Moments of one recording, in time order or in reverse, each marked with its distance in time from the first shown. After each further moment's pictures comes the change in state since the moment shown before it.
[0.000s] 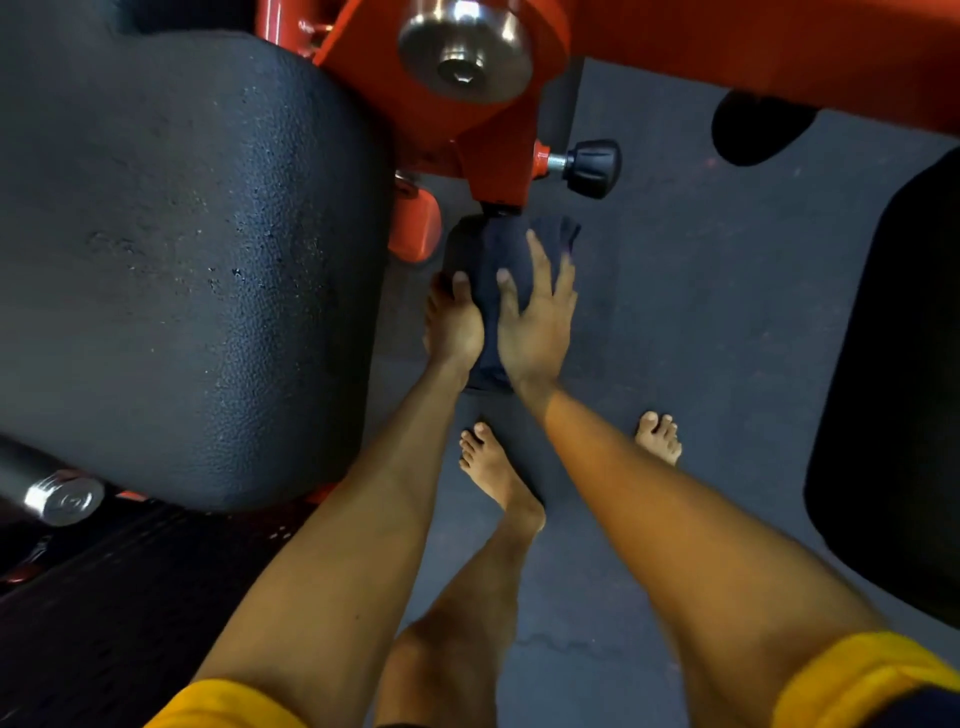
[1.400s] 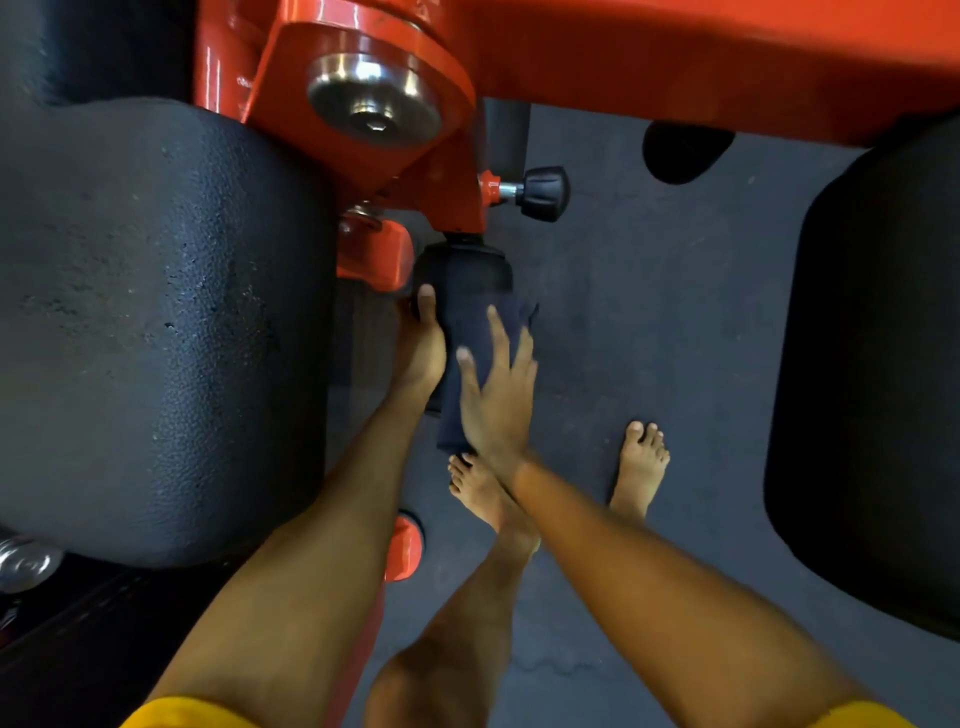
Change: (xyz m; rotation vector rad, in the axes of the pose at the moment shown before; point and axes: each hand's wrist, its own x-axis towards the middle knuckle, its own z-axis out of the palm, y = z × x) left_hand -0.013 0.024 -0.004 0.098 0.063 0.087; right_hand -0.051 0.014 -0.002 -0.012 -0.089 0.075
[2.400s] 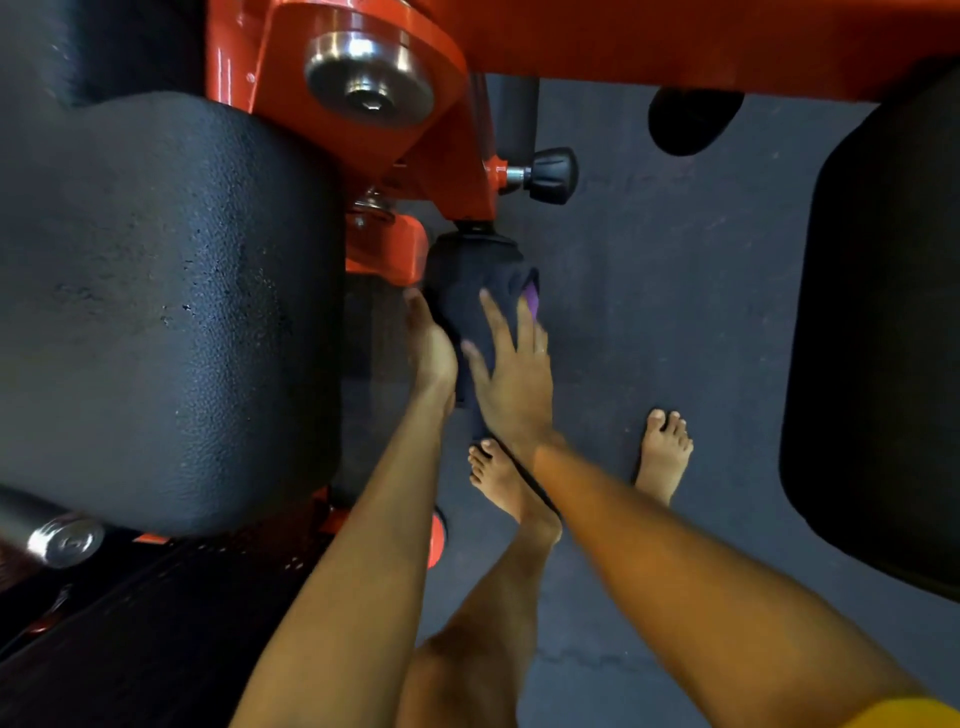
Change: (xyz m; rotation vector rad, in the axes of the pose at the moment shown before) left_hand -0.002 -0.032 0.001 -0.359 -0.079 -0.166; right_hand 0.008 0.014 0.001 -0.213 -0.004 -0.239
